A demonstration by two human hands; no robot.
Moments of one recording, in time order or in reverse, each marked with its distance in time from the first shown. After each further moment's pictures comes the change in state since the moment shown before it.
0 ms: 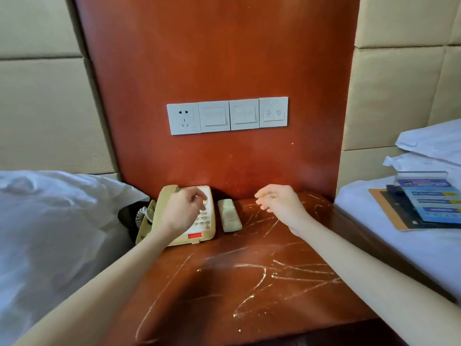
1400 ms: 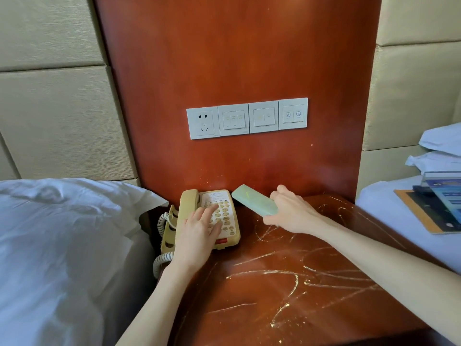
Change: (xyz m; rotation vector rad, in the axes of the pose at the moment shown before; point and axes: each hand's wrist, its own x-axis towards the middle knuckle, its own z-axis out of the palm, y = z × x) left_hand -0.031 -0.049 0.004 0.256 0.097 0.232; right_hand 0.012 -0.022 0.030 -0.844 -0.188 -0.162
